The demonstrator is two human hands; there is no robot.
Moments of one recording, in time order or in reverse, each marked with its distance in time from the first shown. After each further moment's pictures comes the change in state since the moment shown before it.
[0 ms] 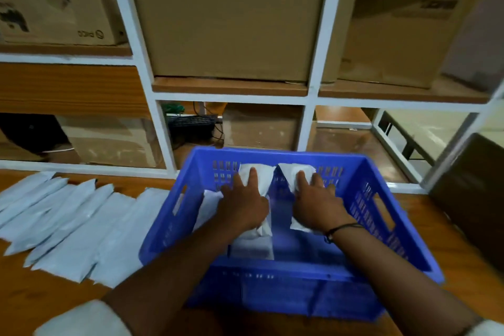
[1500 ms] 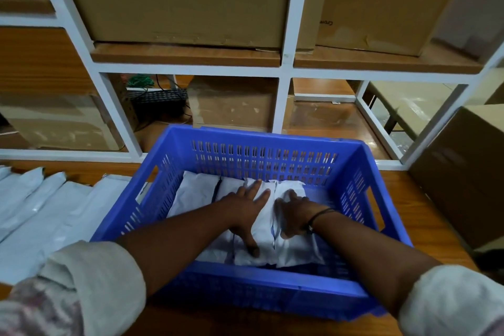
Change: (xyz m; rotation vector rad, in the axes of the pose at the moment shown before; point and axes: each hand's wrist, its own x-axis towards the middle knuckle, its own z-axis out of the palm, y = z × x) left_hand 0.058 0.021 0.071 0.526 -0.506 0.508; right_hand 0.063 0.062 0.065 -0.400 -0.523 -0.221
